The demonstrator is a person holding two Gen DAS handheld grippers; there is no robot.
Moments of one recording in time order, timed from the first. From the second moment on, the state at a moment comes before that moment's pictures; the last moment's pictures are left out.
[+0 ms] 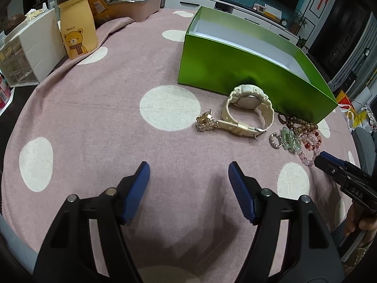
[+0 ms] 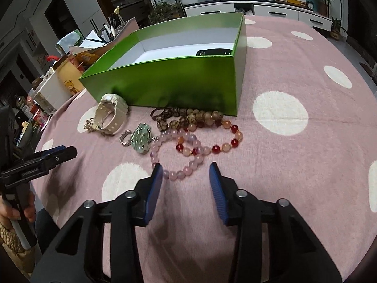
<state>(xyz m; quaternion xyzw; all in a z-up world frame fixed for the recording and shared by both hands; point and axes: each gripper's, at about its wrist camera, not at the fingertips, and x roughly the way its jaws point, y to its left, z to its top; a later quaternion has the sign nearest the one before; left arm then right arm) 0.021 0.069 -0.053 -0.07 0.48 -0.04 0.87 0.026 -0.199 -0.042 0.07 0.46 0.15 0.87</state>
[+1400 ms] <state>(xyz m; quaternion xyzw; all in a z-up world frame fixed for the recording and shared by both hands) 0.066 0.039 -0.060 0.04 0.45 -0.15 0.88 0.016 -0.202 0.008 0.05 0.38 0.15 0.91</state>
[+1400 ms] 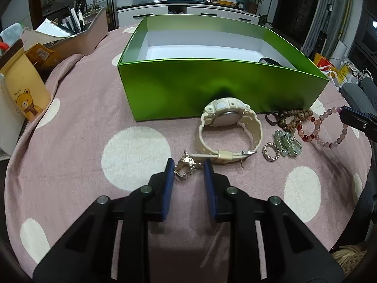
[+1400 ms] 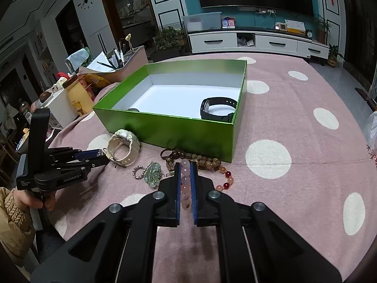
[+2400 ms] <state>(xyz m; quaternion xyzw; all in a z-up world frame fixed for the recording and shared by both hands) 0.045 0.046 0.030 0.01 0.41 -0.05 0.91 0.012 -0.199 0.055 0.04 0.32 0.17 0.93</state>
